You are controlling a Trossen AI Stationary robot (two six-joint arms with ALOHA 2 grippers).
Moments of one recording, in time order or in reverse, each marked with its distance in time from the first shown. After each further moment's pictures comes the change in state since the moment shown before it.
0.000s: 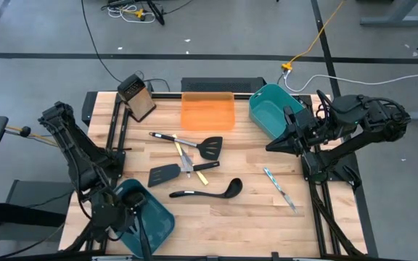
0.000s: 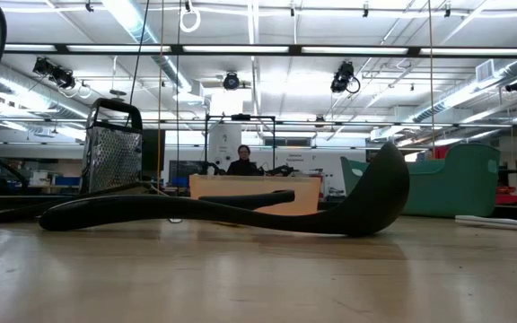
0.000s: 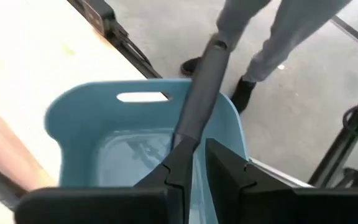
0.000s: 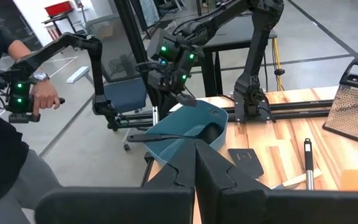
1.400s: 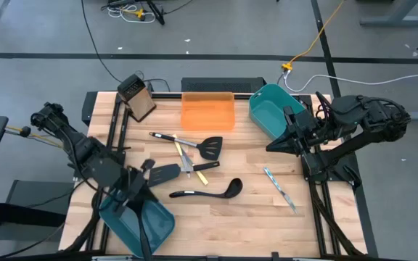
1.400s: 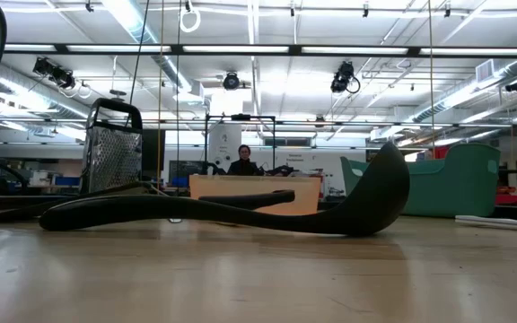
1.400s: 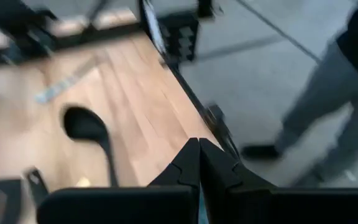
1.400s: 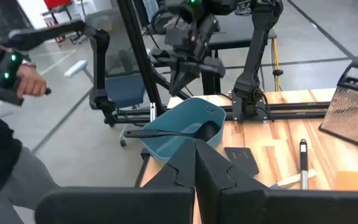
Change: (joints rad) left arm 0.297 -0.107 0.168 0.003 -0.142 0.043; right arm 0.000 0.000 0.000 -0.014 -0.001 -0.045
